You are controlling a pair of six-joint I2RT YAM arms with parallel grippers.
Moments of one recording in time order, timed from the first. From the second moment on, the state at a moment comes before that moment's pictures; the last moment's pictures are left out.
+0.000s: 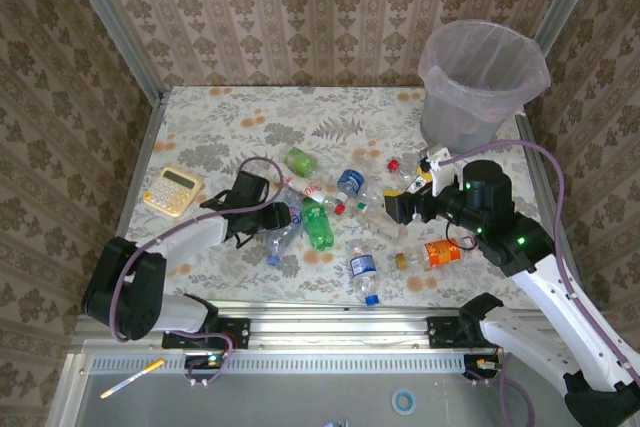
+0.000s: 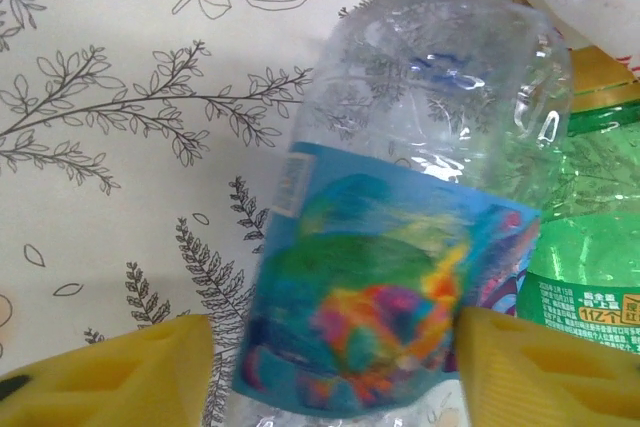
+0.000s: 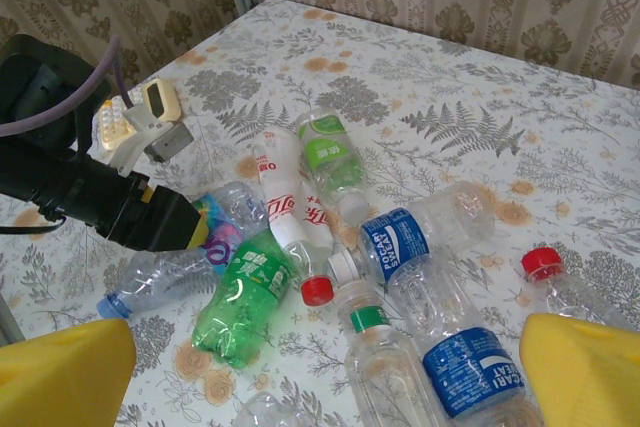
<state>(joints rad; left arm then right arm) -0.51 1.35 0.66 -0.34 0.11 -0.59 0.45 0.77 0.90 -0.54 -0.21 0.06</state>
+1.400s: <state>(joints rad) -0.53 0.72 0.52 -0.21 0.29 -0.41 0.45 0.80 0.85 -0.46 -0.41 0.17</state>
